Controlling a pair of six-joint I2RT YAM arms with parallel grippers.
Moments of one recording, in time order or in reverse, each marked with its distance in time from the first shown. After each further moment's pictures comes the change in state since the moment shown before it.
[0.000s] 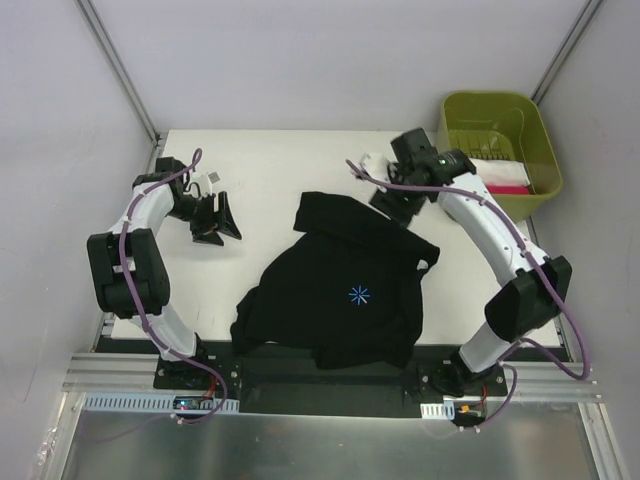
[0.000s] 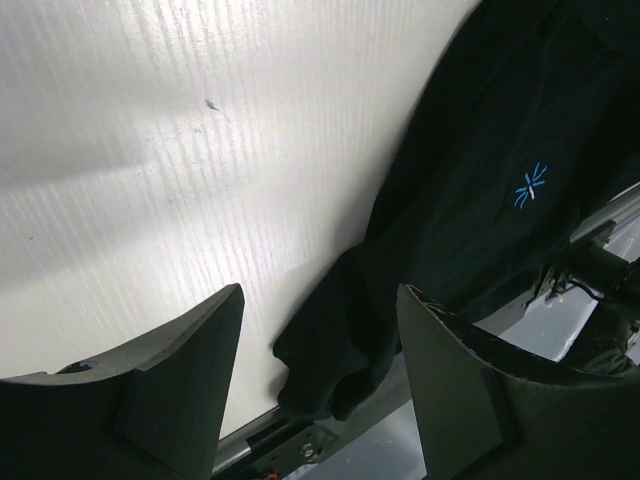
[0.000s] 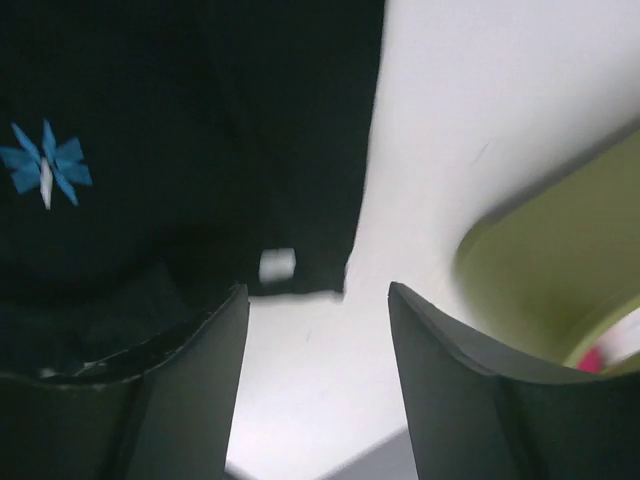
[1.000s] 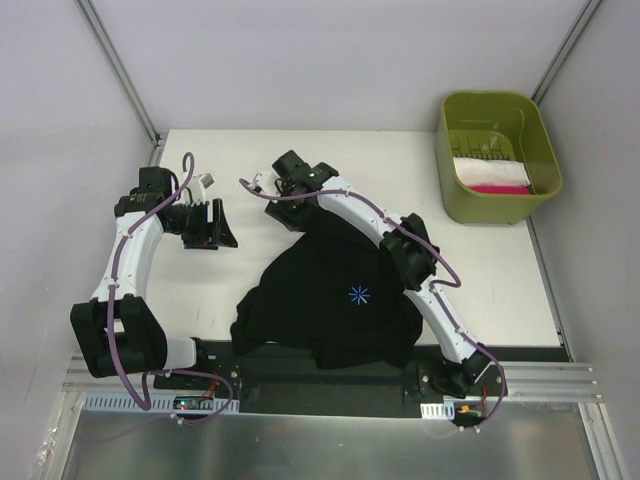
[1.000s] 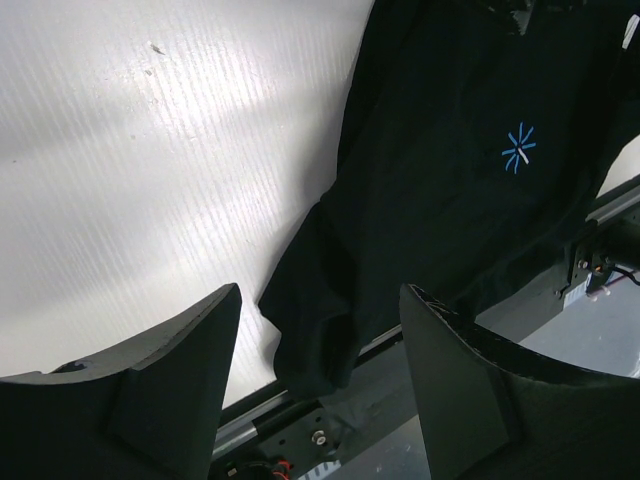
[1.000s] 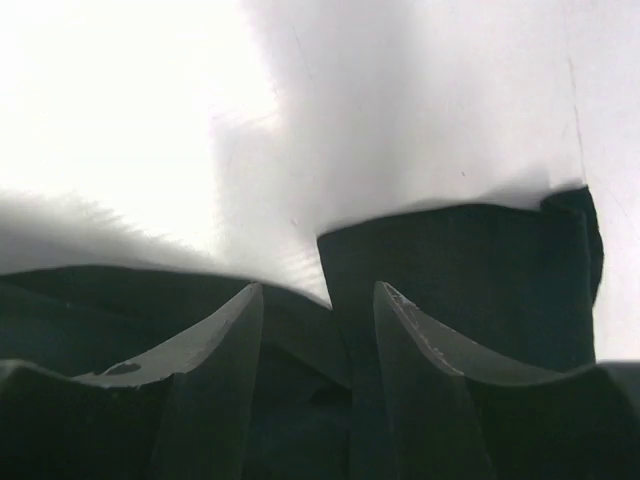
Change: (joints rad) left arm 0.000 -0.372 -0.143 -0.030 0.003 0.054; right arm 0.348 0.862 0.772 0.204 -0.126 0.219
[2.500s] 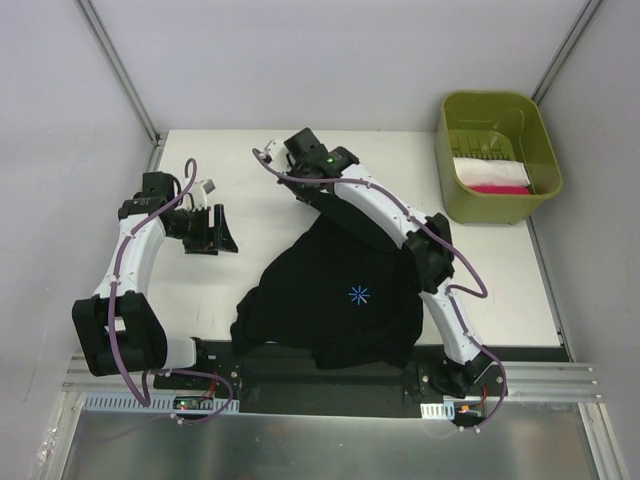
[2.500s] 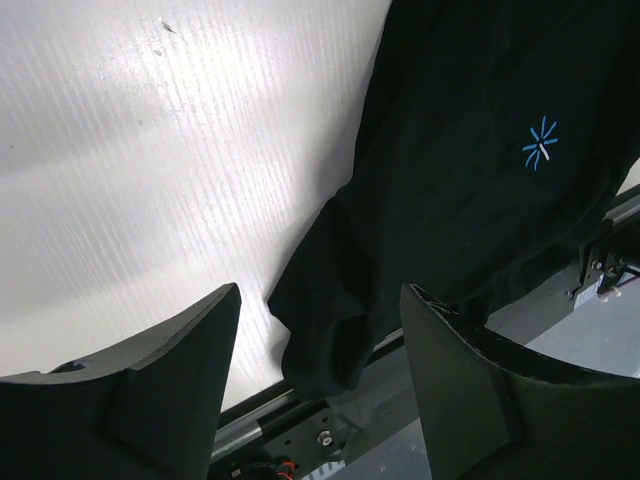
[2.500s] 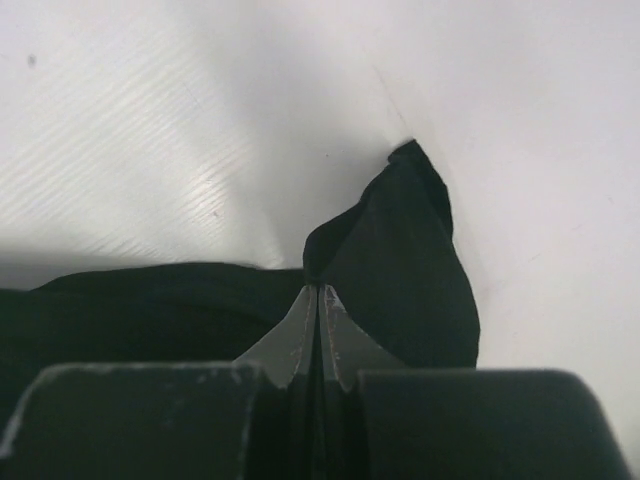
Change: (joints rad) left arm 0.000 0.006 -0.050 0.028 -0.024 0.003; right arm -0.028 -0.136 -0.031 0.059 0.127 0.106
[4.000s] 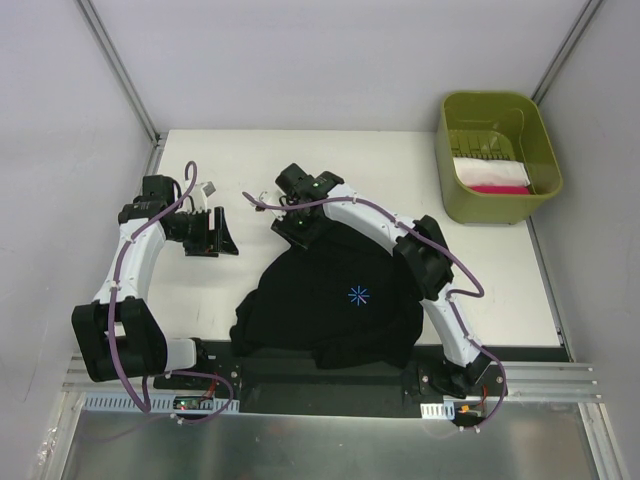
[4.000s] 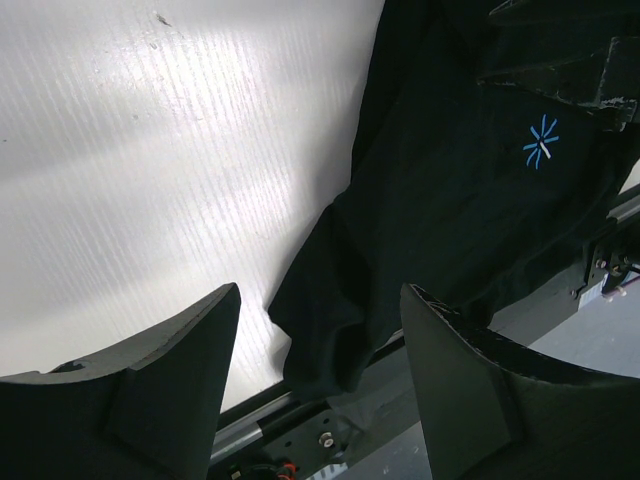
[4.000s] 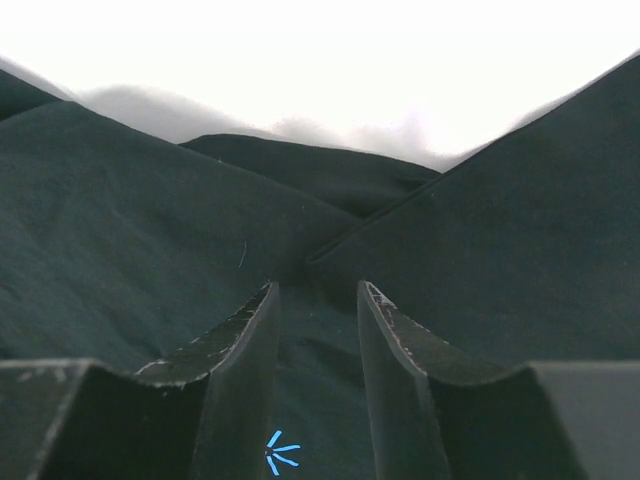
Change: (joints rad) left arm 0.000 -0.029 -0.031 0.015 0.006 0.001; right arm 0.078 -0.062 -0.248 -0.106 -0.215 -0.020
